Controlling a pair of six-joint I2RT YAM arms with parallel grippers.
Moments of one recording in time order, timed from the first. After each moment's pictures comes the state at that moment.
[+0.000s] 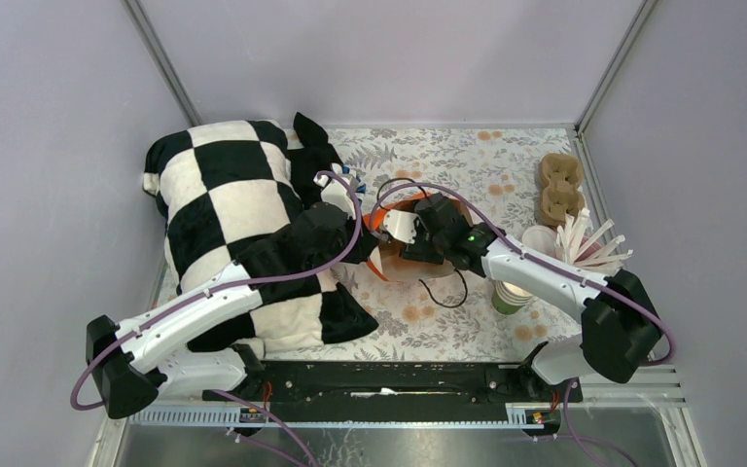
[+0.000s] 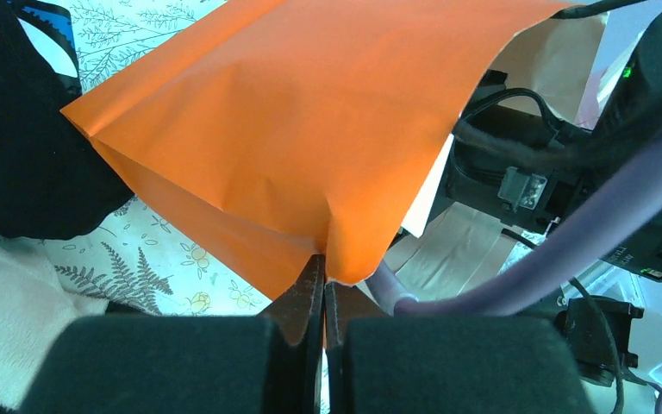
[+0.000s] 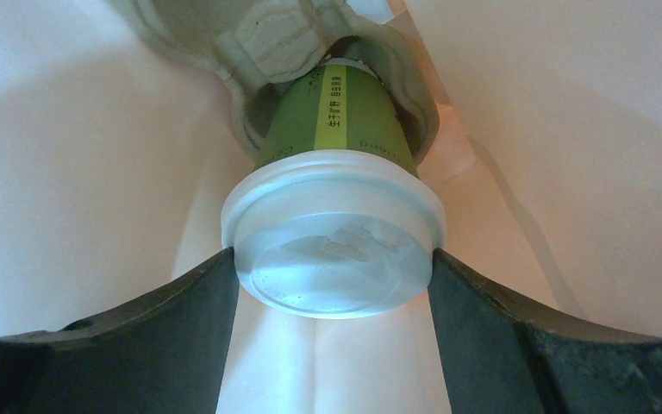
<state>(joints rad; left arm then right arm) -0.92 1.12 1.02 -0.40 -0.19 -0.66 0.75 1.43 0.98 -0.35 0.21 -0.81</state>
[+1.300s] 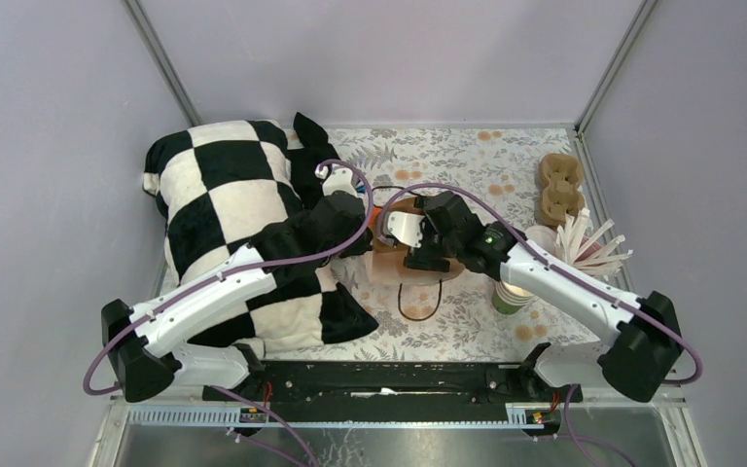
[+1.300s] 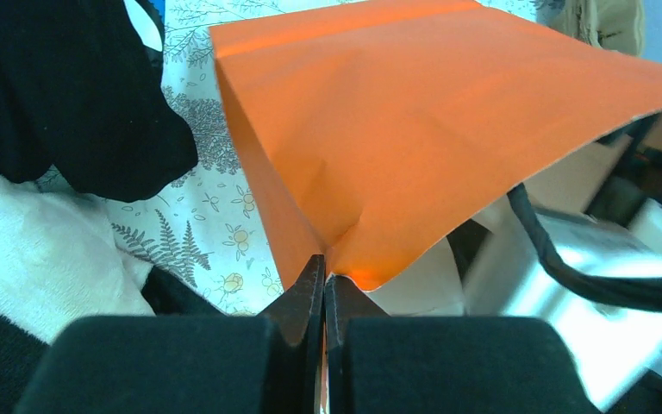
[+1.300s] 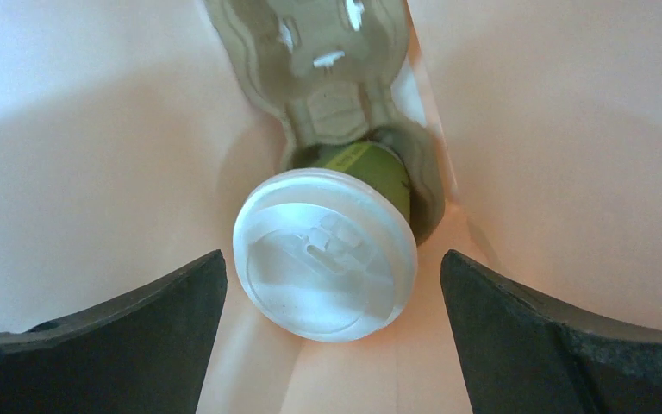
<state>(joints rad) -0.93 1.24 1.19 -0.61 -0.35 -0.76 0.77 1.33 1.03 -0.51 0.14 -0.80</state>
